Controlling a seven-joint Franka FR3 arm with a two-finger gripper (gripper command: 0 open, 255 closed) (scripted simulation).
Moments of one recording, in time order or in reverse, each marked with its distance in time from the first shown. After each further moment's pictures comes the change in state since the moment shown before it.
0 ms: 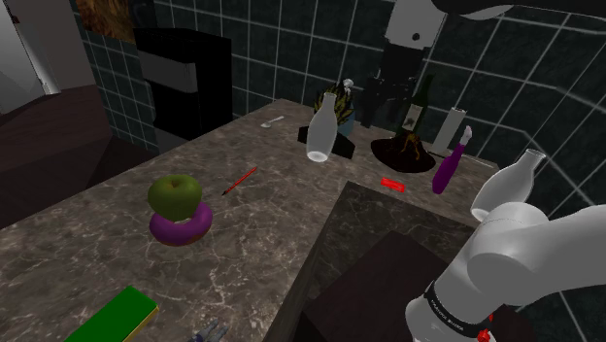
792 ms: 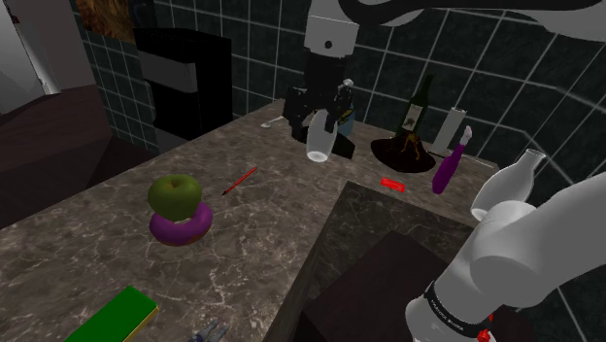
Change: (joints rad) arm 0.054 0.303 0.210 0.166 0.077 0.128 0.234
